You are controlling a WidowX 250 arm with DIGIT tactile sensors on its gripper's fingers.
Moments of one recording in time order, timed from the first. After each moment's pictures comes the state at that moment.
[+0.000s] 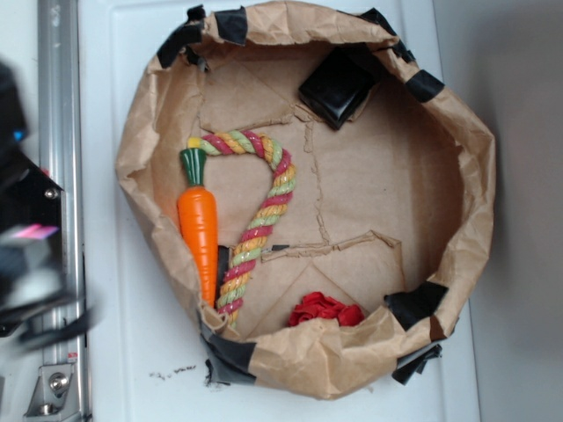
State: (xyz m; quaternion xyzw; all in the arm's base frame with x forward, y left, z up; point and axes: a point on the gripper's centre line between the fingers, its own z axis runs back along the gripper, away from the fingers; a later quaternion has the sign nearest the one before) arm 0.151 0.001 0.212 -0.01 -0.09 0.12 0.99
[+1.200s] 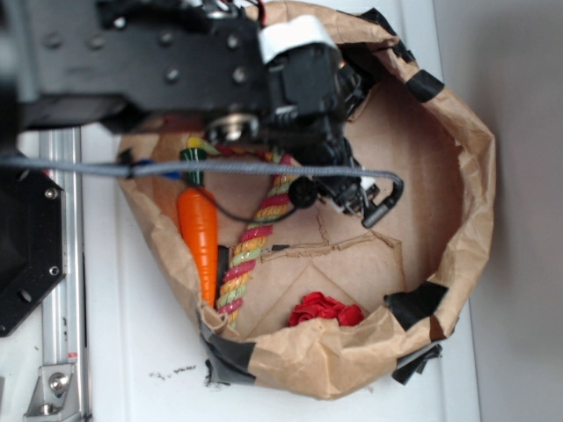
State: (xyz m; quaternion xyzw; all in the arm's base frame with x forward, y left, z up) arm 0.277 0.037 0.085 -0.02 -0.16 0.29 0.94
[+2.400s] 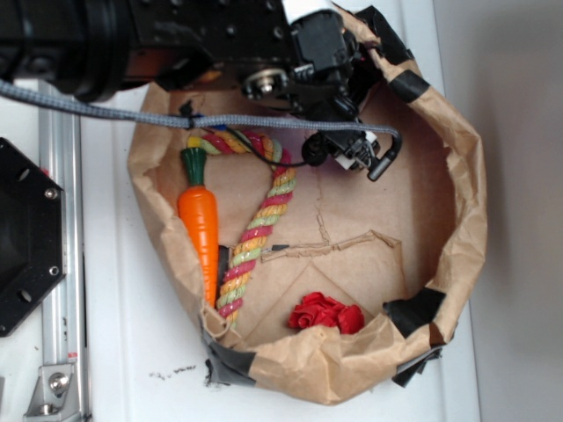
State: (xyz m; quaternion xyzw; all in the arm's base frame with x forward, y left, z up) arm 0.283 0.062 0.056 -0.01 -0.15 0.35 0.92
